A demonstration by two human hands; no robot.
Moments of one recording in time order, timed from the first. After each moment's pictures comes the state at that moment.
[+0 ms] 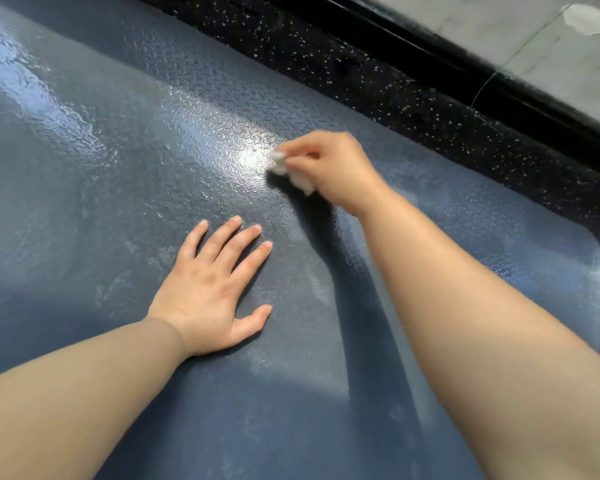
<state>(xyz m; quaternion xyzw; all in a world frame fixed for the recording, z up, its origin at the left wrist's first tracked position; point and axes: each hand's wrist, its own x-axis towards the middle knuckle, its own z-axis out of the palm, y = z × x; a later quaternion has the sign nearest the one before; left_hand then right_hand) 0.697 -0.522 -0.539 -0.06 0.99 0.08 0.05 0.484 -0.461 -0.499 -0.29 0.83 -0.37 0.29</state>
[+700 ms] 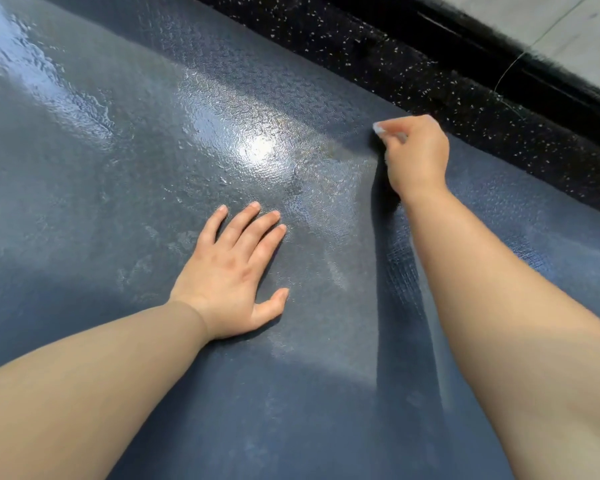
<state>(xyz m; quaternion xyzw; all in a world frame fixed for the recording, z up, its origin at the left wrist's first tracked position) 0.698 -0.523 -0.541 -0.06 0.99 0.09 0.04 0.454 -0.422 -0.511 -0.15 0.94 -0.31 0.06</state>
